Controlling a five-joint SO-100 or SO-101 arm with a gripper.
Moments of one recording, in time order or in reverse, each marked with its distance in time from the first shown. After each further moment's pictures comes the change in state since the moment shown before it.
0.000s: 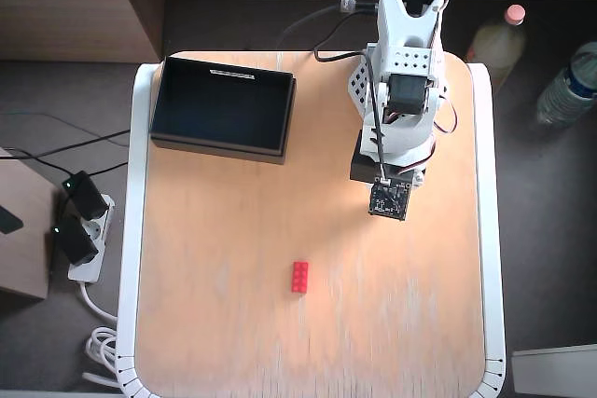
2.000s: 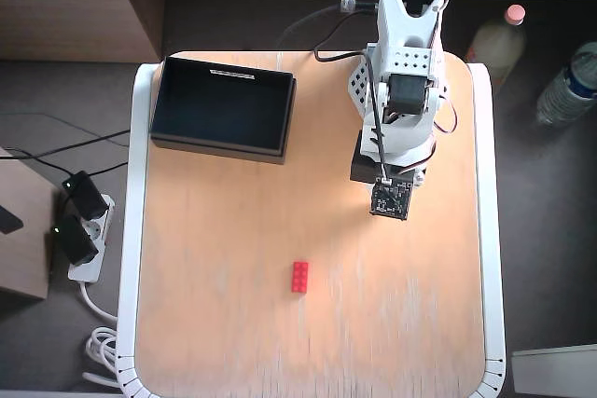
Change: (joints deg) arm 0.0 0.0 0.0 0.0 1.7
